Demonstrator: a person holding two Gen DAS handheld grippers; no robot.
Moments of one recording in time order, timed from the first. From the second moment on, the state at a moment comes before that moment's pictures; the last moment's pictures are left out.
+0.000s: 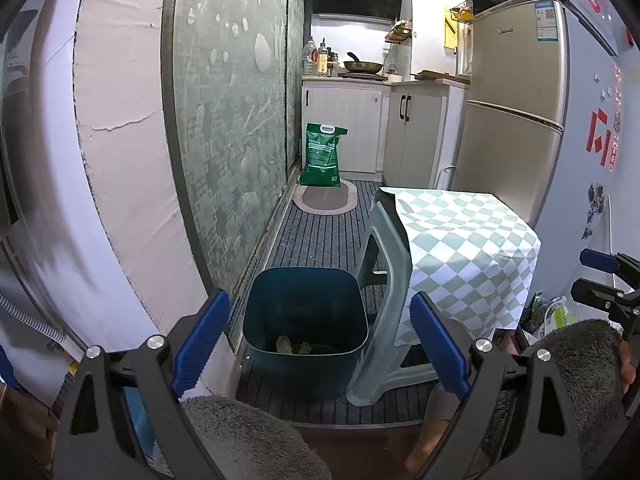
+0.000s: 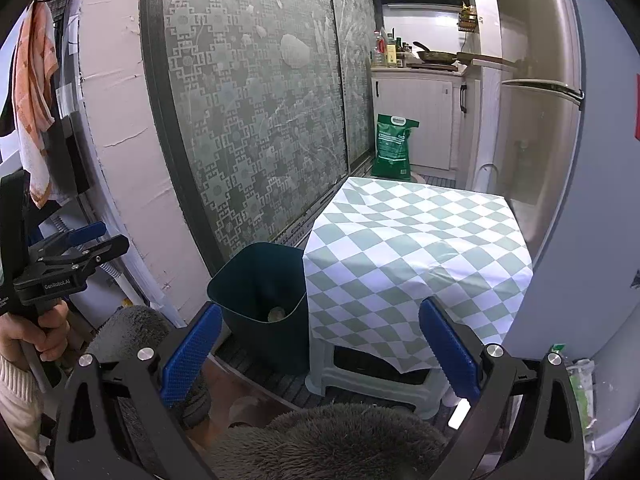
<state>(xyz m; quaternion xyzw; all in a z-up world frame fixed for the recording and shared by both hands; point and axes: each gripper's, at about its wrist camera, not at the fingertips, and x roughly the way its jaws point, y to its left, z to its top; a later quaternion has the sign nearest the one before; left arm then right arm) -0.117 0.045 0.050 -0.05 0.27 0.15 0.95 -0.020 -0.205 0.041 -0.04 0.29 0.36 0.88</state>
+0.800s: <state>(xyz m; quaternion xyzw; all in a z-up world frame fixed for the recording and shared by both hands) -0.118 0.042 0.050 -0.05 0.27 0.14 0.95 -0.020 -0.207 0.041 -0.05 0.29 0.36 0.88</state>
